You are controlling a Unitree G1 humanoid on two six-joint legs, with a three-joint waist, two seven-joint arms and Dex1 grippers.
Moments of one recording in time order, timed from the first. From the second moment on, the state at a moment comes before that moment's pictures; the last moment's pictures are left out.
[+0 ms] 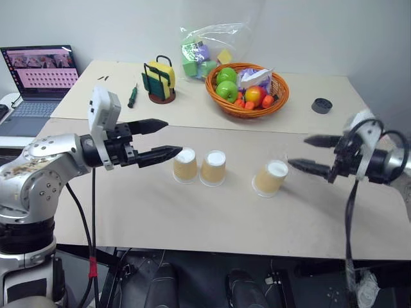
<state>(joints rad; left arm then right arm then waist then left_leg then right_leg) -0.55 0.78 0.22 -0.33 -0.78 0.86 -0.91 -0.33 -0.98 -0.10 -0.08 0.43 0.52 1.05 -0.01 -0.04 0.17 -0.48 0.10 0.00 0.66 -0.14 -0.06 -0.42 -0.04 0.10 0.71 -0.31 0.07</state>
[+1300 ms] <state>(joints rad) -0.54 0.78 0.19 -0.38 -0.83 0.86 -0.83 -0.54 -0.74 0.07 0.05 0.27 0.45 1.06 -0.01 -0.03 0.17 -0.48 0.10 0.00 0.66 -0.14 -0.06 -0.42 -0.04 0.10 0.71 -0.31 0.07</state>
